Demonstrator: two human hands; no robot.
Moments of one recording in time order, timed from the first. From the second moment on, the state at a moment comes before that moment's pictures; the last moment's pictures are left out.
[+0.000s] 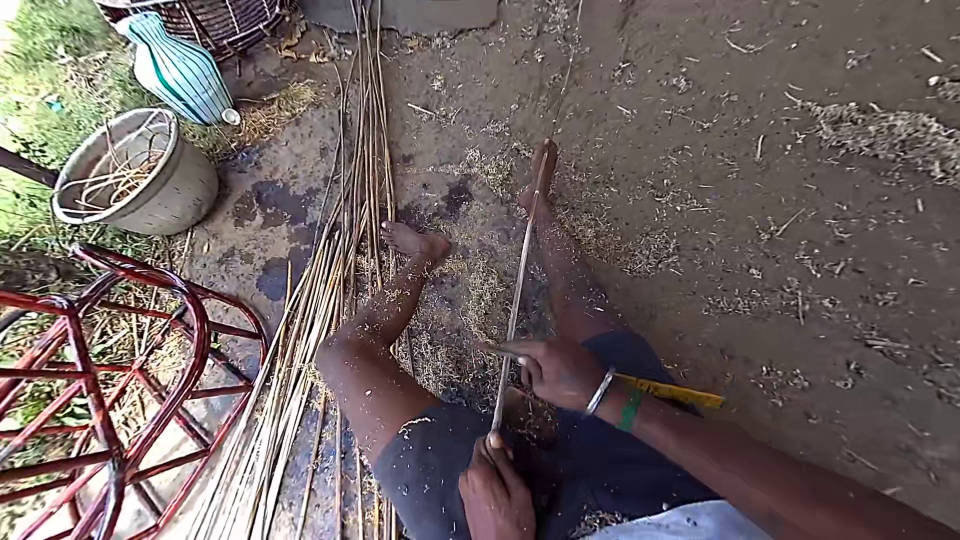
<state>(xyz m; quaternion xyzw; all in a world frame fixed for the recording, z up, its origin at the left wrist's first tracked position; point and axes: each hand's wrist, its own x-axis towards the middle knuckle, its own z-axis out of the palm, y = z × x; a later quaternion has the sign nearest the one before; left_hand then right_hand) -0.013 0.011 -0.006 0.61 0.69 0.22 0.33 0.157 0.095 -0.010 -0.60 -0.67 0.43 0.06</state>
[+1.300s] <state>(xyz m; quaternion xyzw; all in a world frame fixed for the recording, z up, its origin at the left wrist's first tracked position) -0.021 0.025 -0.004 0.22 0.63 0.35 0.65 0.135 0.098 0.011 -0.57 -0.68 0.46 0.00</state>
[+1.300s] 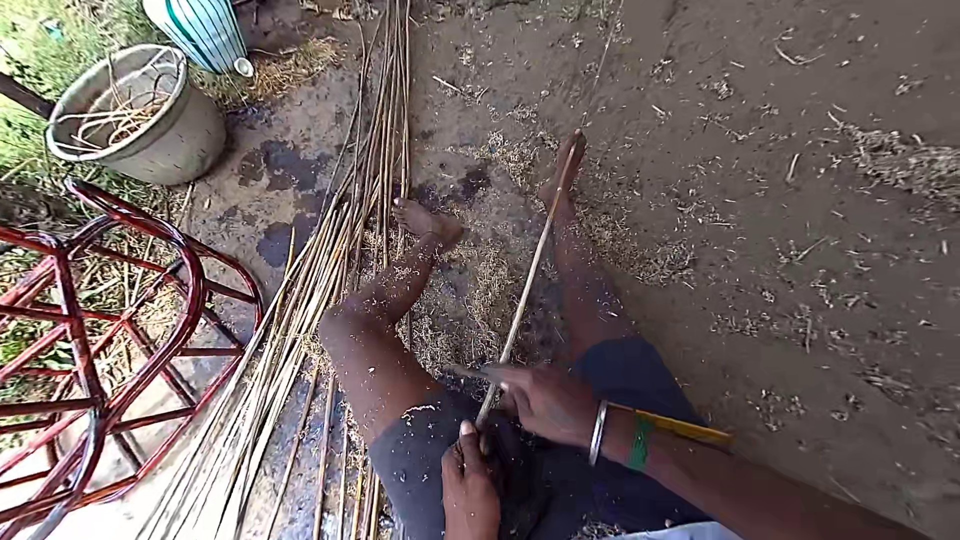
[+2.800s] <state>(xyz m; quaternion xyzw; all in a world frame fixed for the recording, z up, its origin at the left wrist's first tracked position) -0.007 0.017 0.015 0.05 0.56 0.35 0.74 0.147 0.078 0.004 -0.62 -0.69 0.39 0.03</state>
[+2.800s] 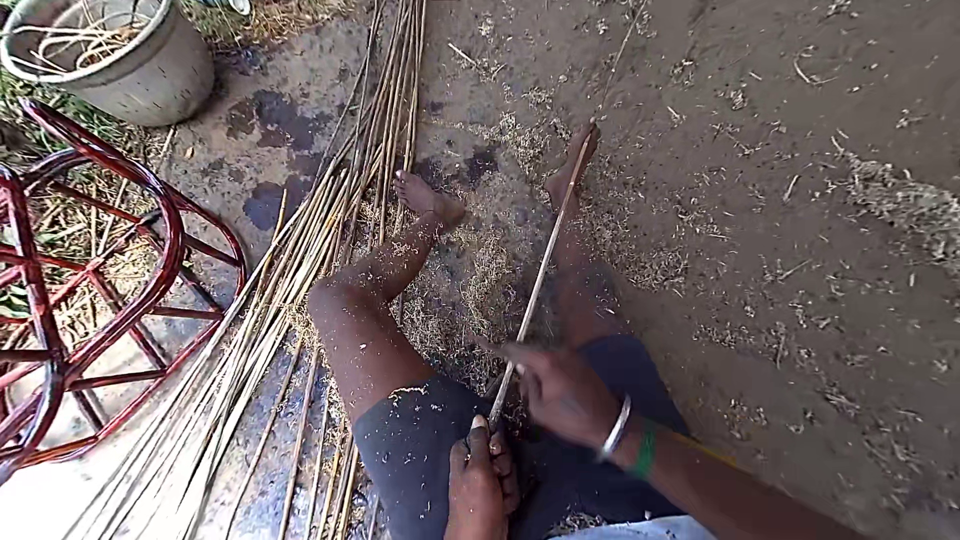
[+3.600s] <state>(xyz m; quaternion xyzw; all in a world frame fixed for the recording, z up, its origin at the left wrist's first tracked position) -0.028 0.013 0.015 -0.24 0.25 0.34 0.87 0.176 0.078 -0.003 -0.60 -0.70 0.39 0.11</state>
